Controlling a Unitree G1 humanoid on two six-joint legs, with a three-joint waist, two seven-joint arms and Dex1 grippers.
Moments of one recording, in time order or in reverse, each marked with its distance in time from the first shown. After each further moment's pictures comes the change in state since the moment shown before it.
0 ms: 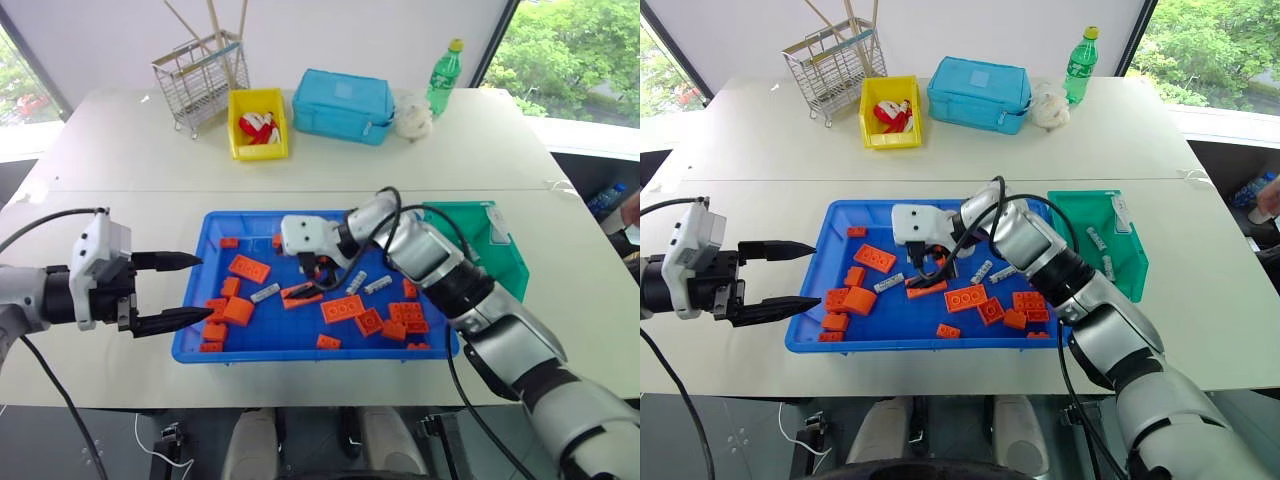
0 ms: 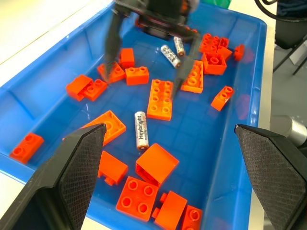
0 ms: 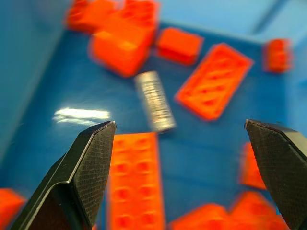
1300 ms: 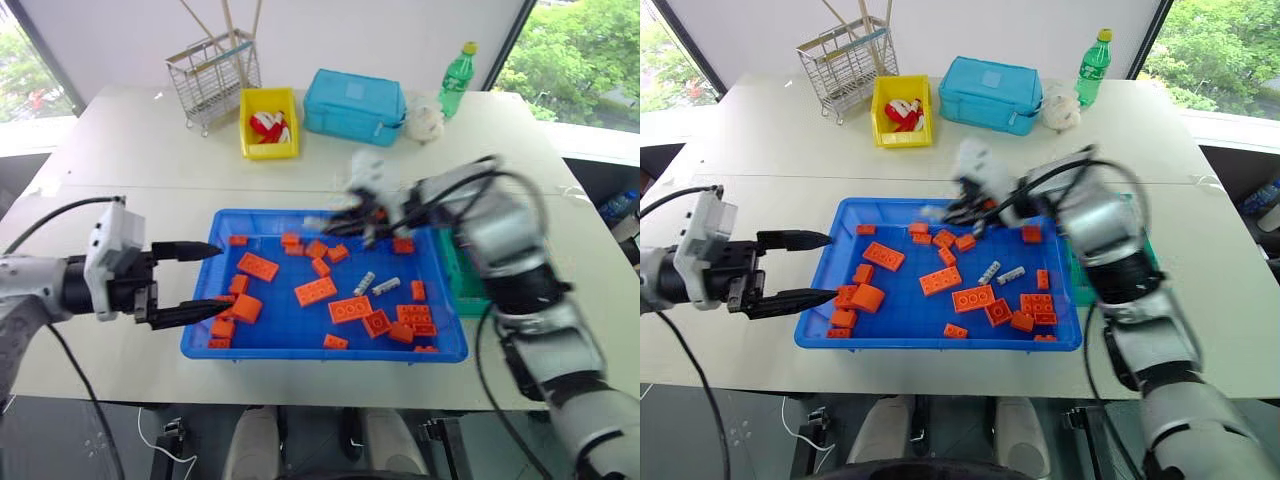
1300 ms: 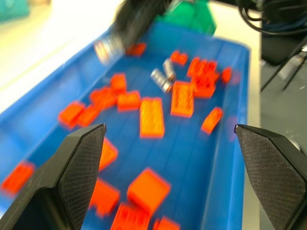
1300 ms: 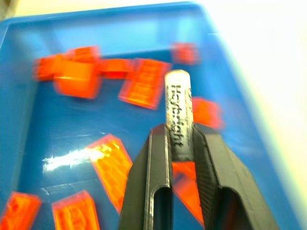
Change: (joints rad) left arm -0.135 -0.064 -0.085 -0.039 -0.073 0.027 0.044; right arm 0.058 -0.226 -0.450 -0.319 0.139 0.494 -0.070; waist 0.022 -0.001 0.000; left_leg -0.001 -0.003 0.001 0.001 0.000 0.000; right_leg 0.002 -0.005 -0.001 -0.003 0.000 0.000
